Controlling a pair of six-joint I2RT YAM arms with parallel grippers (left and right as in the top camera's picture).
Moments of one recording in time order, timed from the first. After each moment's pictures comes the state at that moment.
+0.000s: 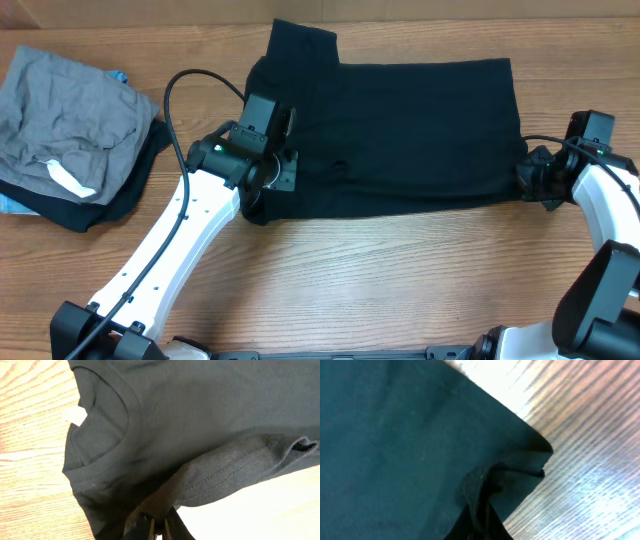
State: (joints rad) left arm -0.42 1.53 1.28 -0.89 -0.02 -0.28; right arm -0.36 1.65 1.06 -0.67 -0.12 0.56
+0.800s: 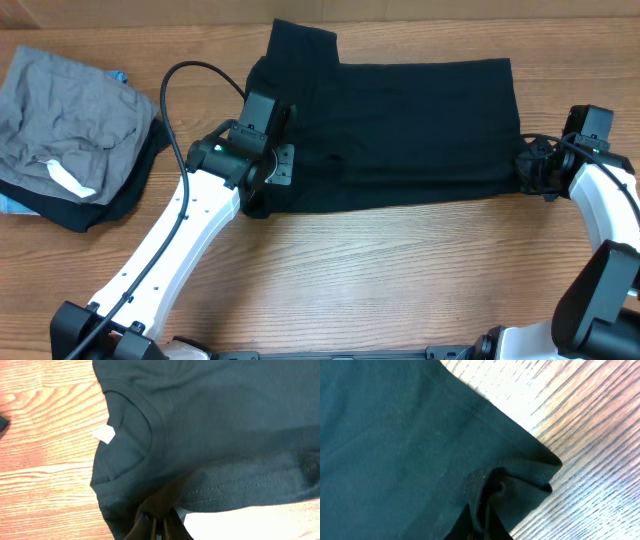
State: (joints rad) left arm -0.42 1.53 1.28 -0.84 -0.14 -0.26; right arm -0.34 1.65 1.06 -0.58 -0.11 0.56
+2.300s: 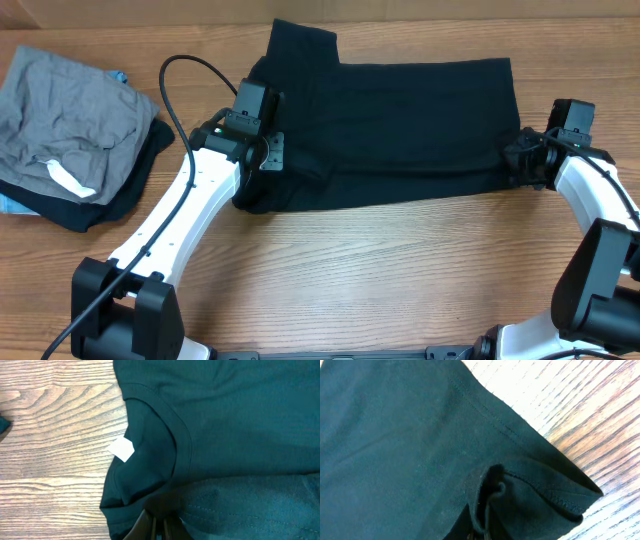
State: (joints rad) left arm -0.34 1.66 1.28 -0.74 -0.15 -0.26; right arm -0.29 1.73 1.06 -0.43 -0.10 0.56
